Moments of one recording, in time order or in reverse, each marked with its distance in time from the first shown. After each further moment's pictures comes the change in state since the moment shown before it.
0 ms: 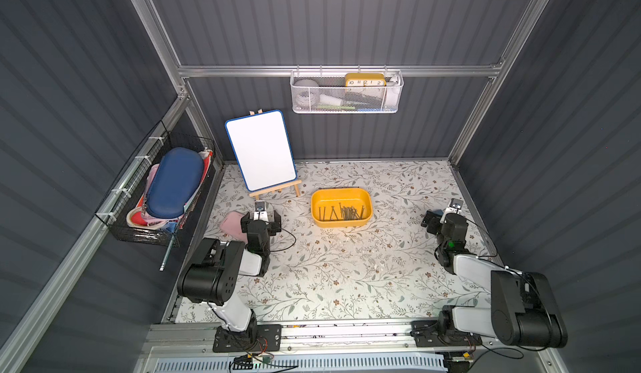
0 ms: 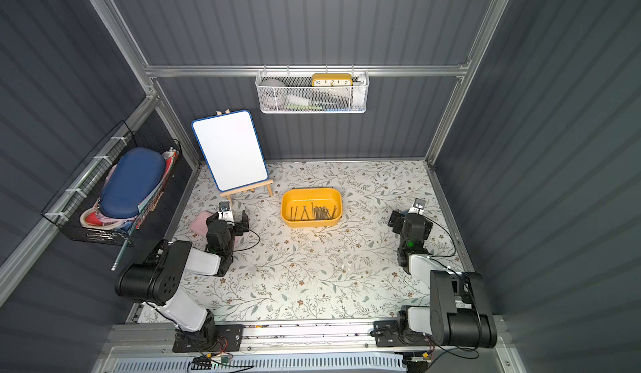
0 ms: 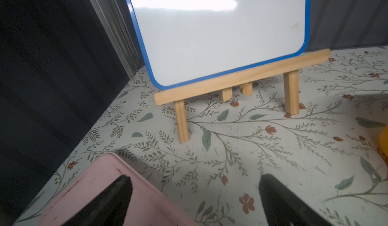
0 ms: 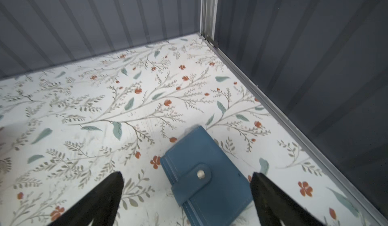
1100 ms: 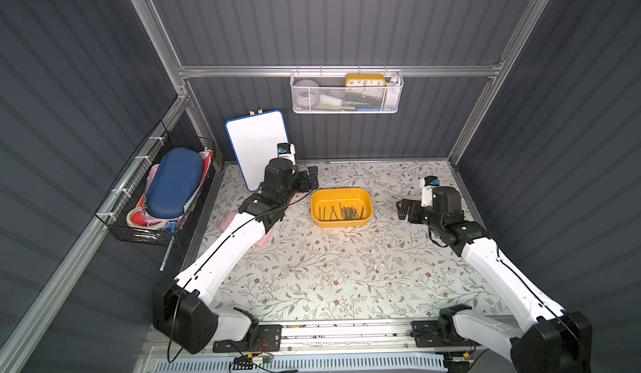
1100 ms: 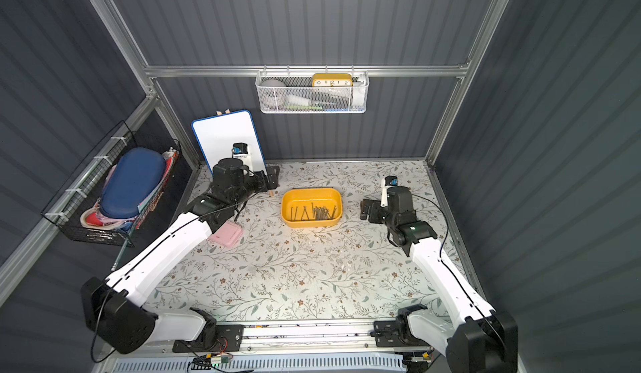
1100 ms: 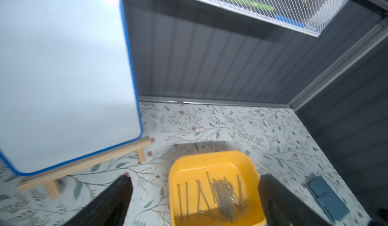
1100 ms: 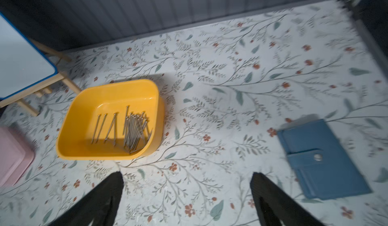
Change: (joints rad) left arm -0.330 -0.335 0.865 -1.287 0.040 -0.377; right arm 0.240 -0.217 0.477 -0.906 -0.208 0.121
